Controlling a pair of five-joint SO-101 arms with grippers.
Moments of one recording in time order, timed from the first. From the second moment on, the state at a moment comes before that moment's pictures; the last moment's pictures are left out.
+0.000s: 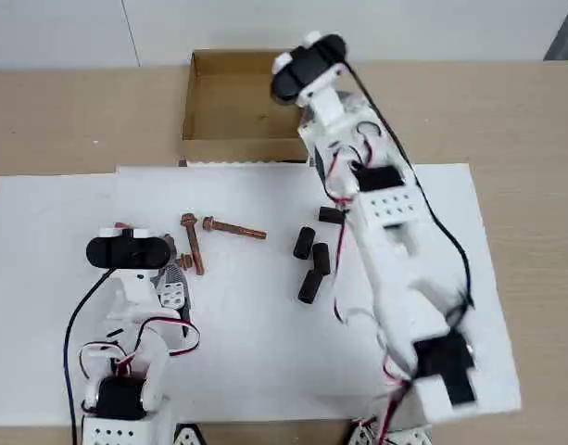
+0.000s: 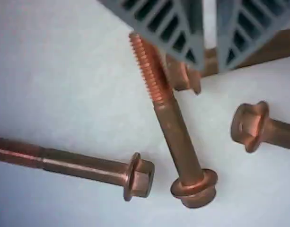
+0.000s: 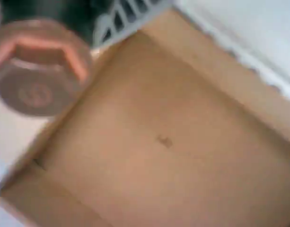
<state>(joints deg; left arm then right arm) -0.4 -103.6 95.5 54.4 8.4 -15.8 2.3 10.7 19.3 24.6</state>
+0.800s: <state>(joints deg) -0.4 -103.6 95.5 54.4 8.4 -20.4 40.5 -29.7 24.5 36.2</state>
